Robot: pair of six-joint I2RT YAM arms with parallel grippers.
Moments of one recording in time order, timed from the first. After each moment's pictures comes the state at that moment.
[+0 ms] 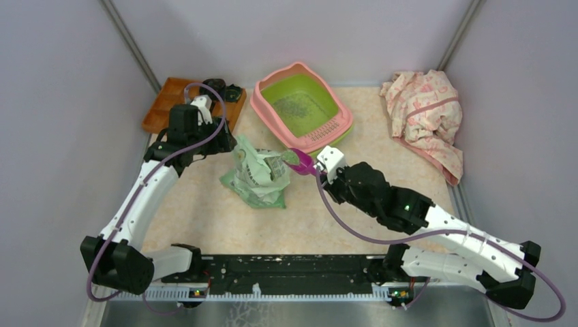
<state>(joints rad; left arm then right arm) -0.24 1.21 1.13 -0.56 0.06 -0.30 1.05 0.84 0.91 -0.53 0.31 -0.11</state>
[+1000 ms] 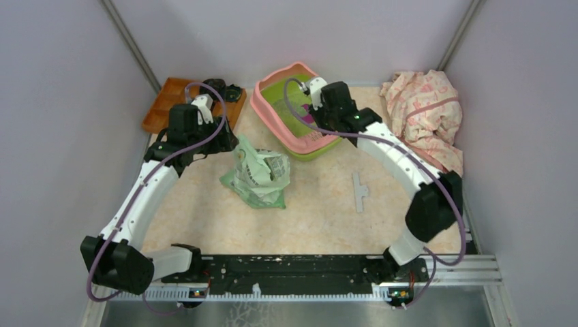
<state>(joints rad) -0.24 1.21 1.13 -0.54 0.10 -0.30 0.54 1.55 1.44 -0.54 0.07 -0.19</state>
